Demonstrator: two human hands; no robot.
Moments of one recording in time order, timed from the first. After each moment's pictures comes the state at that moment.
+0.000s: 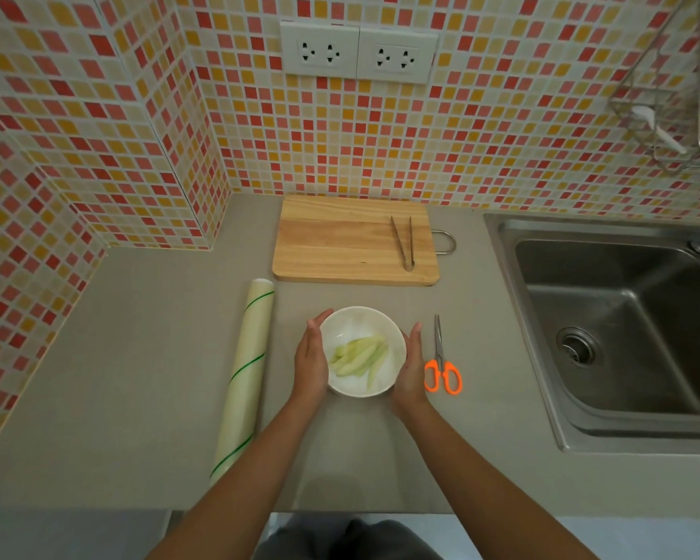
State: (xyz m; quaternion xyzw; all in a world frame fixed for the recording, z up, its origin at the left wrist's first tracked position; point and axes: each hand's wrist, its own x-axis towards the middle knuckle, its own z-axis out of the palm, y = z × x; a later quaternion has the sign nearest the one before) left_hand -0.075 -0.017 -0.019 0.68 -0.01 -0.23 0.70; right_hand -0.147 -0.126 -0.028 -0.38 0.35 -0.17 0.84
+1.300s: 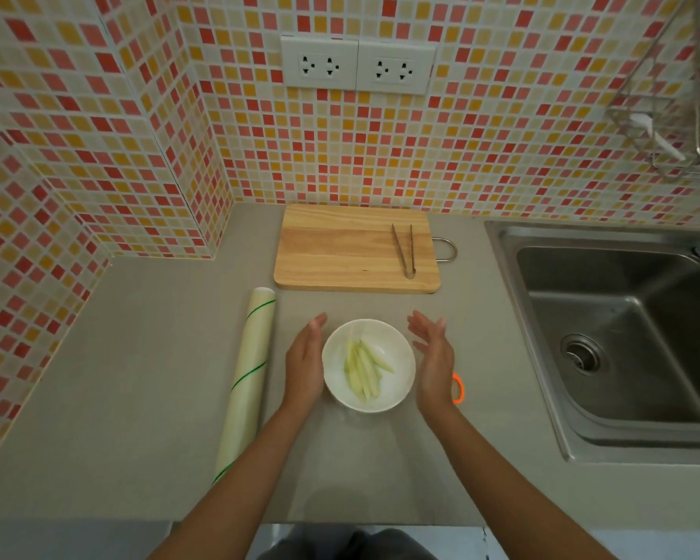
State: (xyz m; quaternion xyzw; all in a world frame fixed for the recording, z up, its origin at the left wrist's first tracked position) left_hand -0.062 -0.008 -0.023 0.73 -0.07 -0.20 0.65; right_hand -0.157 -0.152 -0.011 -0.55 0.40 -0.28 0.68
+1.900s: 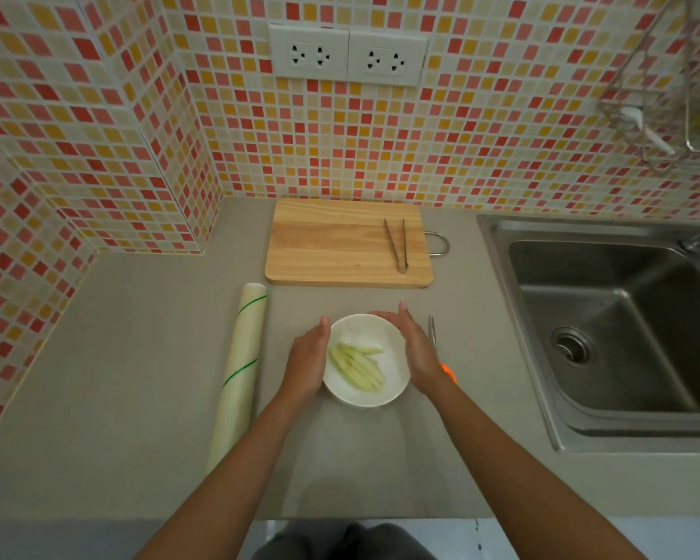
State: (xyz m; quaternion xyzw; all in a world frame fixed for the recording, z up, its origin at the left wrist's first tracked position) left_hand -0.054 -0.018 -0.035 0.79 -0.10 -0.27 0.54; right_hand -0.145 -0.170 -0.007 -0.60 0.30 -0.05 0.74
